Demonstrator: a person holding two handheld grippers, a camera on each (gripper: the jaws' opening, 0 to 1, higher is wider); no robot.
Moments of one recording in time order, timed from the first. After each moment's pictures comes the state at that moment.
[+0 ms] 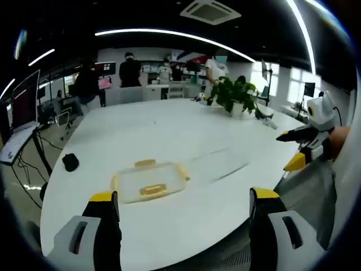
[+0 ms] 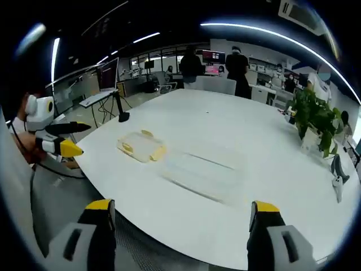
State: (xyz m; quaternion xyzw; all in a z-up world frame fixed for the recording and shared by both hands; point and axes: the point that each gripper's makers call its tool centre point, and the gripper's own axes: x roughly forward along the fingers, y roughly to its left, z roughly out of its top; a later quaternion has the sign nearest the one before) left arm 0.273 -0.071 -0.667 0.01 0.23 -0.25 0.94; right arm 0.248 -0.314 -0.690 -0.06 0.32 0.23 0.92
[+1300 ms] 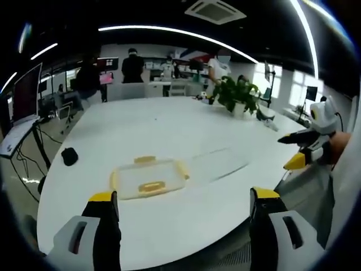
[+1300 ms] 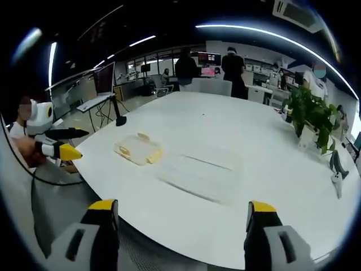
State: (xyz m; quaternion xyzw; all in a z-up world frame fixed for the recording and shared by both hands) left arm 0.273 -0.071 -0.672 0.00 0.25 -0.24 0.94; right arm 0.249 -0.321 -0.687 -0.05 0.32 0.22 0.92
